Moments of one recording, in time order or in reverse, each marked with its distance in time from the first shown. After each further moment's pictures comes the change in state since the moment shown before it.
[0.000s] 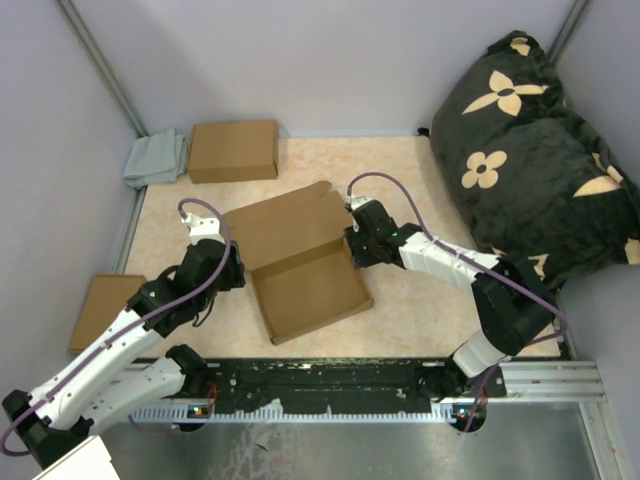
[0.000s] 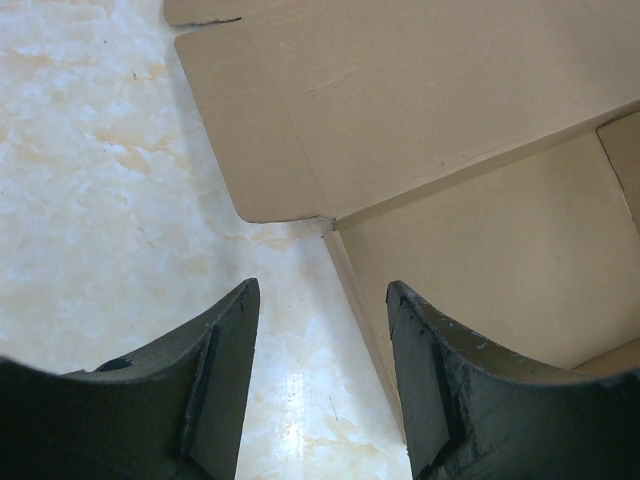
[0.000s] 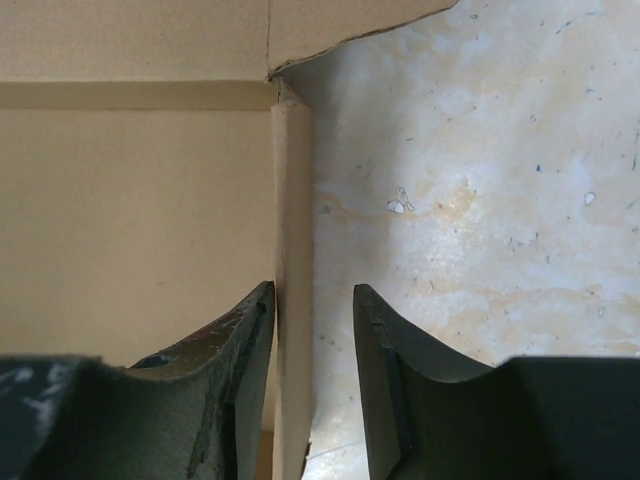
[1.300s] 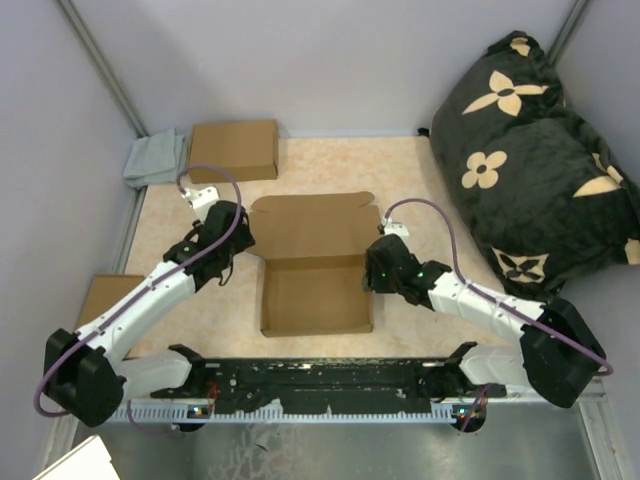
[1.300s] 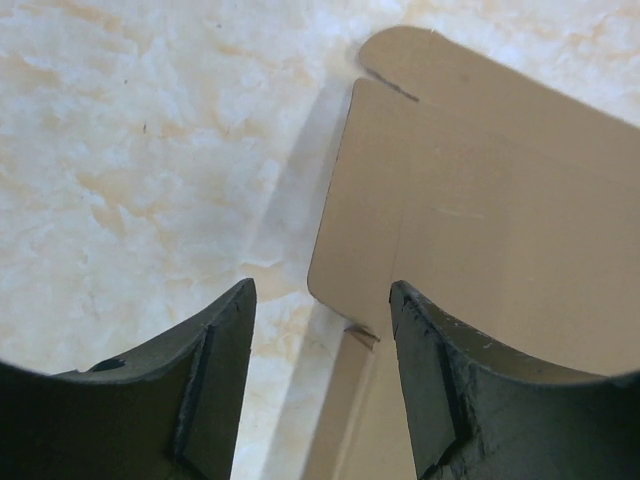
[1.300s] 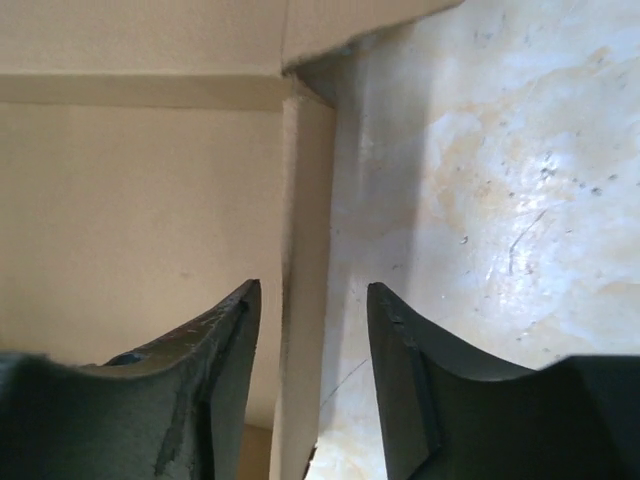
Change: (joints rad) left arm 0.170 0.397 0.090 0.248 -0.076 -0.185; right arm 0.087 -0.315 -0.344 0.091 0.143 0.397
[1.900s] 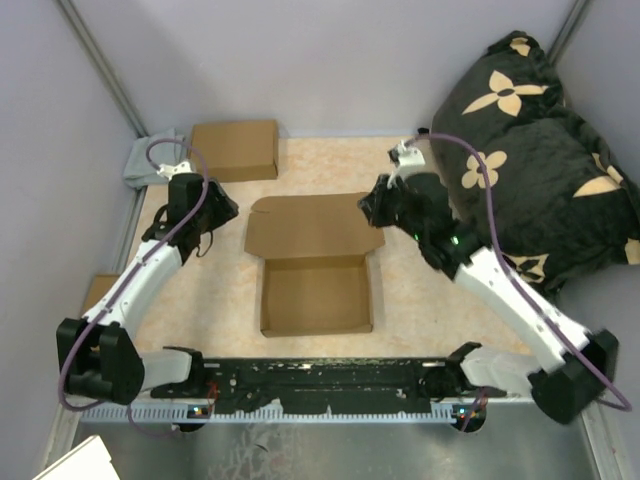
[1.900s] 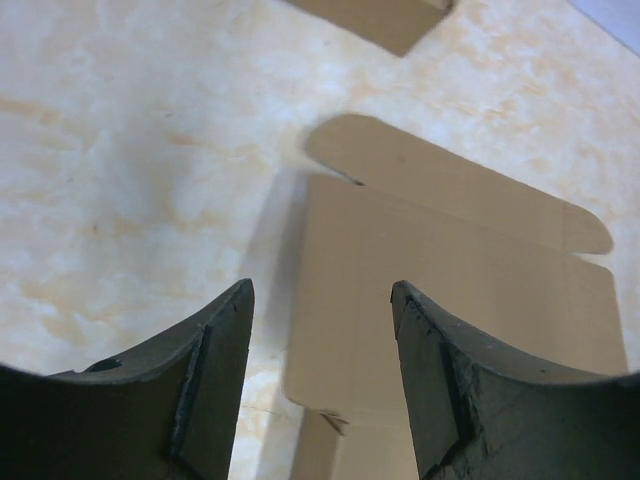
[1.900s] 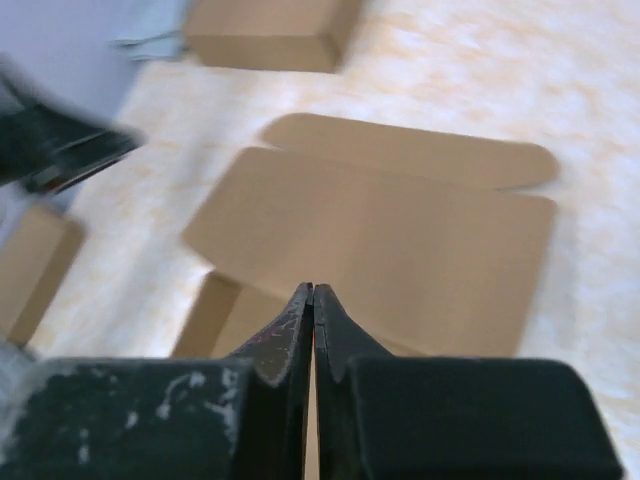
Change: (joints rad) left arm 0.310 0.097 0.122 0.170 0.422 0.130; right arm -0.076 -0.172 0.410 0.042 -0.164 -0.265
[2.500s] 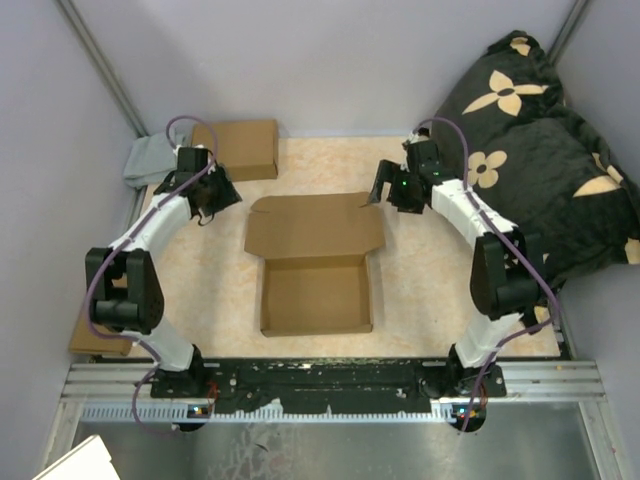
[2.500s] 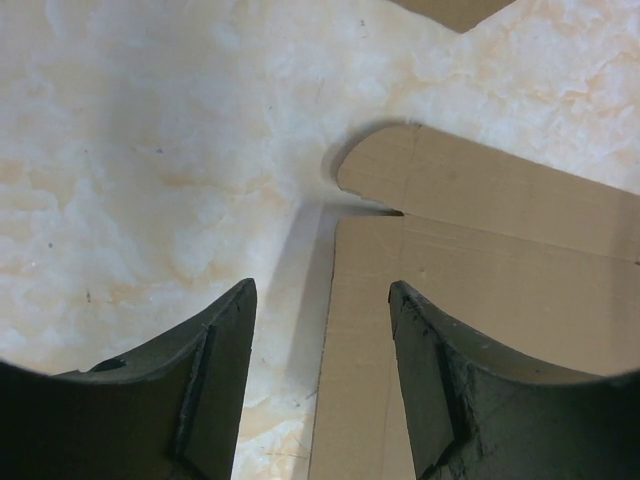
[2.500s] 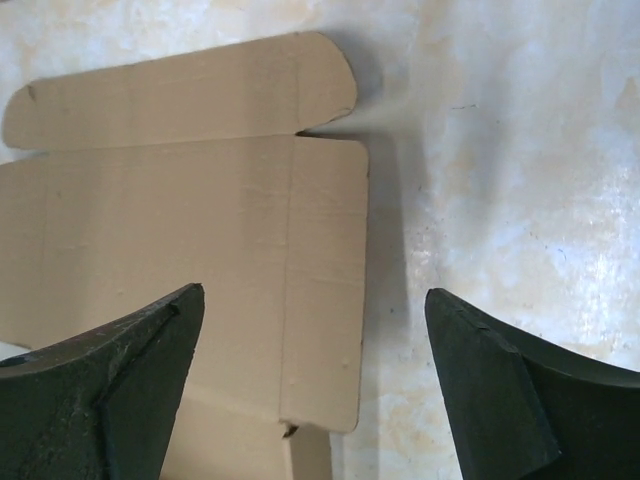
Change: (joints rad) left arm 0.127 0.377 0.259 -0.100 0.163 0.091; right arm -0.413 0.660 0.315 -0.249 -0.209 0.051
